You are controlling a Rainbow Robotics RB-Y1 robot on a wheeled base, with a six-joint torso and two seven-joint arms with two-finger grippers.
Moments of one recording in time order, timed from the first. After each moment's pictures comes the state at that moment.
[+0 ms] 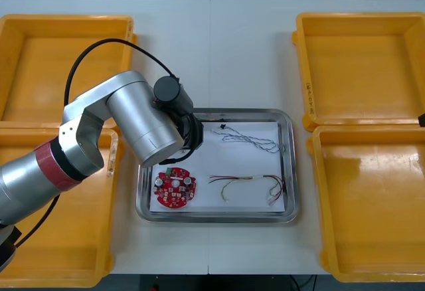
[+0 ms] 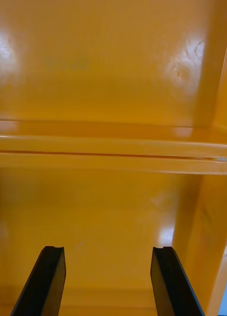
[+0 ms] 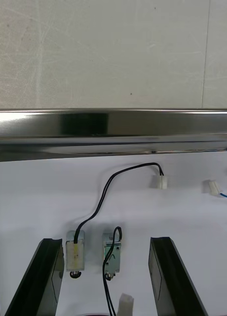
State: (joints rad) right arm -0.37 -0.81 -0.30 -1.91 -0.83 1.92 1.47; left arm -0.71 0.55 -0.77 -1.79 0.47 1.42 -0.56
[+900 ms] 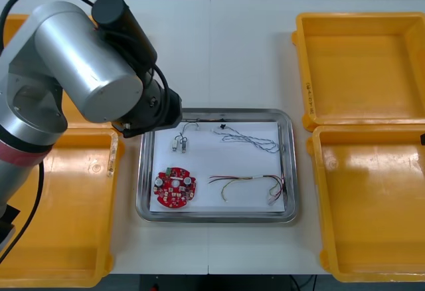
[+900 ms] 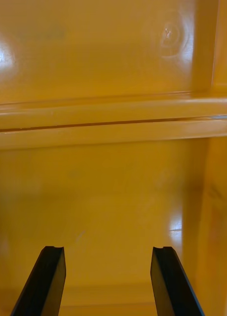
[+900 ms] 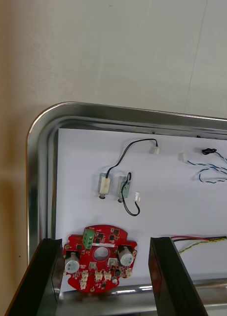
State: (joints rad) right arm -0.22 -0.81 -0.33 -1.98 -0.85 1.84 1.37; left arm -0.71 0.55 -0.44 -2.01 0.67 1.81 -0.58
